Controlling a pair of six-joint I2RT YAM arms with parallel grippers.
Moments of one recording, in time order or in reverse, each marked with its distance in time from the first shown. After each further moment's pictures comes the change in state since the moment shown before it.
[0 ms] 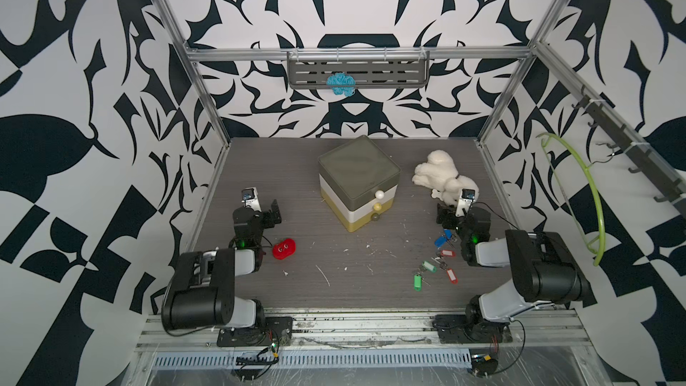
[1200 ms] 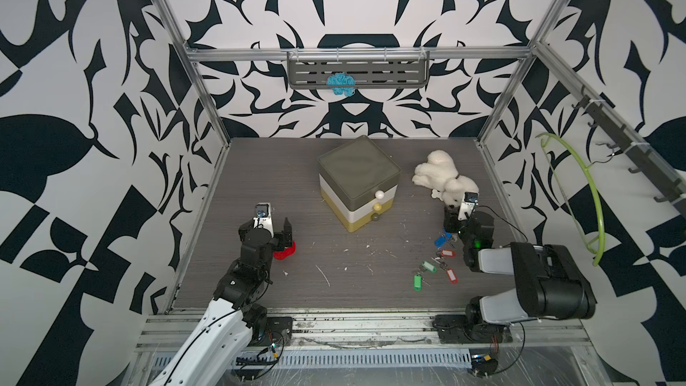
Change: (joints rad) left arm -0.431 -0.901 0.020 -0.981 -0.424 -0.002; right arm -0.008 -0.065 -0.059 0.003 0.003 -0.016
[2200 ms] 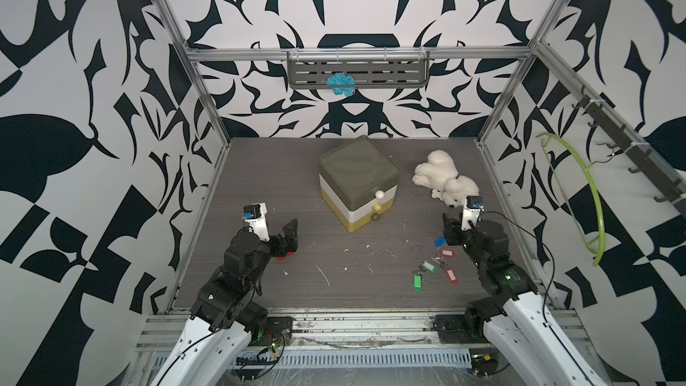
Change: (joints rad) left arm -0.110 -0.218 0.190 -0.362 0.181 -0.266; right arm 0.288 -0.891 0.142 -1.057 0.201 0.037
